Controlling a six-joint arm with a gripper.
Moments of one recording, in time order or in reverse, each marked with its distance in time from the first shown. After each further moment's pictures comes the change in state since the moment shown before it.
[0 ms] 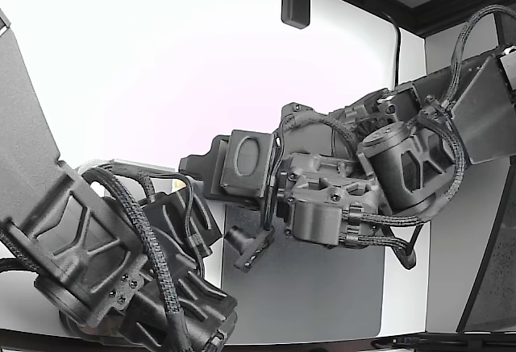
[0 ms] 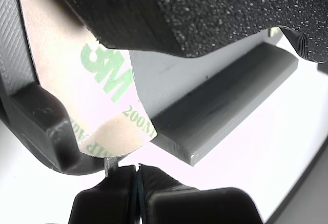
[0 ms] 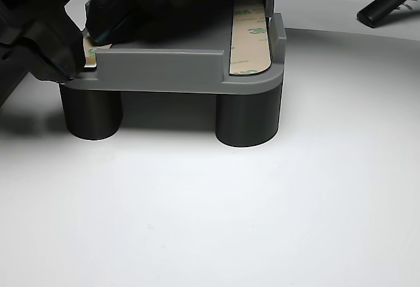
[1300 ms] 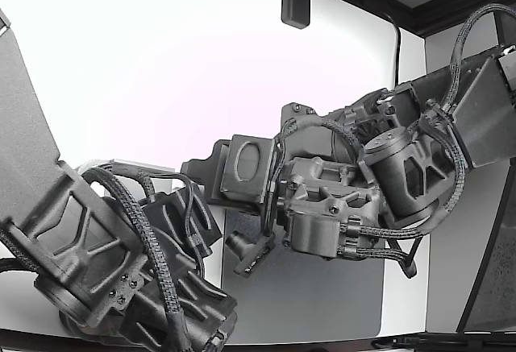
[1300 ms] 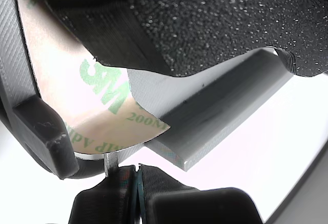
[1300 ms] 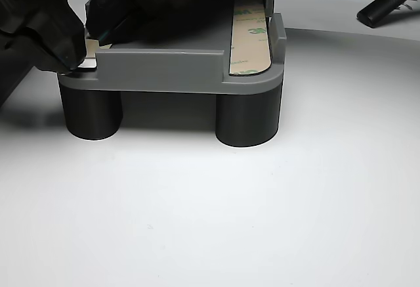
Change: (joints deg) arm 1.4 -2.0 -3.5 3.8 1.0 2.1
